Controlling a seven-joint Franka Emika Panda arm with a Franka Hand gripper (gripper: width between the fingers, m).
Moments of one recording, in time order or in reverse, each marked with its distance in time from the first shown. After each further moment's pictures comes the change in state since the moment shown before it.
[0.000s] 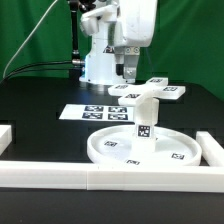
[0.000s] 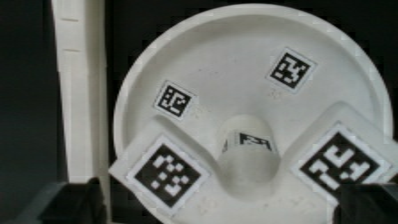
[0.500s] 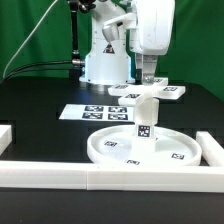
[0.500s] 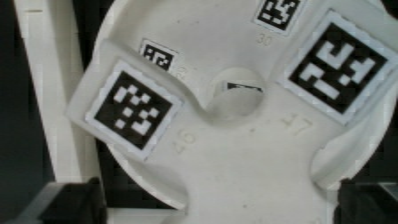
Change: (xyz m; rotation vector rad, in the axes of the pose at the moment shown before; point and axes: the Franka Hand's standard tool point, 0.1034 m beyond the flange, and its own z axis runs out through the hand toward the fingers) arm 0.025 -0.007 0.008 0.030 0.005 0.086
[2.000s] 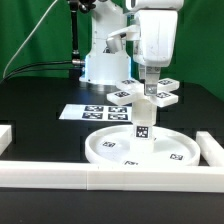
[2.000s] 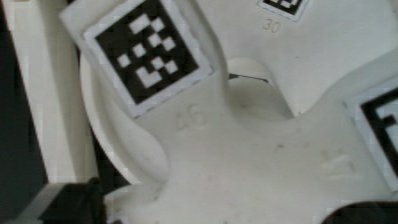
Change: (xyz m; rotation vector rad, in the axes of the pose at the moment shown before) arm 0.001 0.002 0.017 -0.028 0.002 0.007
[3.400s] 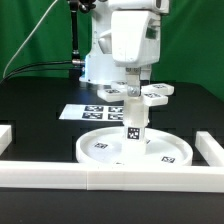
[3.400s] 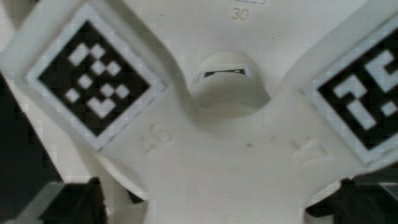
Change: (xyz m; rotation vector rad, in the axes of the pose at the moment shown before) arm -0.010 0.001 0.002 0.025 -0.010 0.304
